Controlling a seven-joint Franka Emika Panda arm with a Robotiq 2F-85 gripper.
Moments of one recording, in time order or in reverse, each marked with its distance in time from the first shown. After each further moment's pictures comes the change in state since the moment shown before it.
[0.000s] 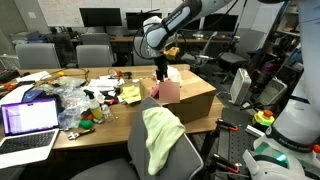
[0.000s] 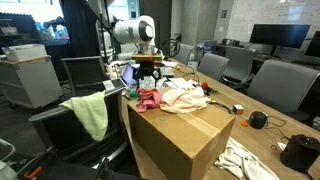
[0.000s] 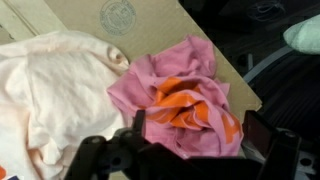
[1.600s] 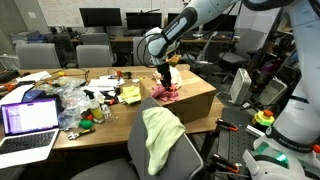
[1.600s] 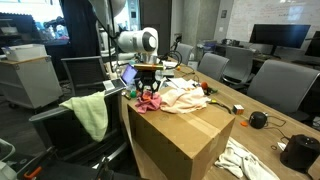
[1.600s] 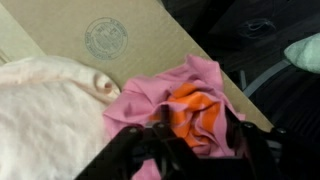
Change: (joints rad) arm -0.028 0.076 0.002 0.001 0.013 -0.031 -0.002
